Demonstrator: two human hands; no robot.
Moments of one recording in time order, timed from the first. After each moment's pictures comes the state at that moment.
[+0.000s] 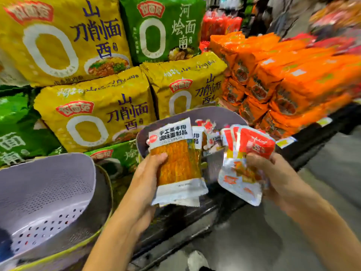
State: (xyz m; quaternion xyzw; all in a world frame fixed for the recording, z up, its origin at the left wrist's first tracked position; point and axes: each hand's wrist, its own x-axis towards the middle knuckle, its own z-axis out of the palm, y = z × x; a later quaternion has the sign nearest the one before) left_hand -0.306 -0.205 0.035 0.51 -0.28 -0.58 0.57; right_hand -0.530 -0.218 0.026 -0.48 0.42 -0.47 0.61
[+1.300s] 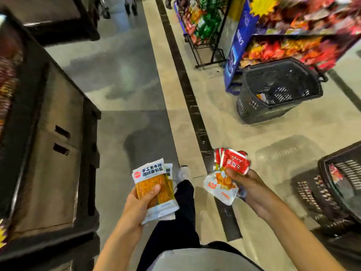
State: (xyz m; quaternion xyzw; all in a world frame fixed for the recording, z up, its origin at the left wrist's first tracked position) left_hand -0.893 -0.049 -0.161 0.44 -0.49 -0.75 -0.04; right_hand -1.019 0.182 -0.163 0.09 0.62 -0.68 0.37
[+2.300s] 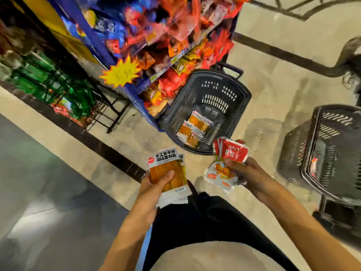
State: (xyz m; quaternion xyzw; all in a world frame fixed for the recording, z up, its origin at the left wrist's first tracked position) left_hand -1.621 0.070 -0.174 0.27 -0.63 -0.65 -0.33; right_hand -1.550 0.299 -0.188 0.34 0.52 -0.77 0.14
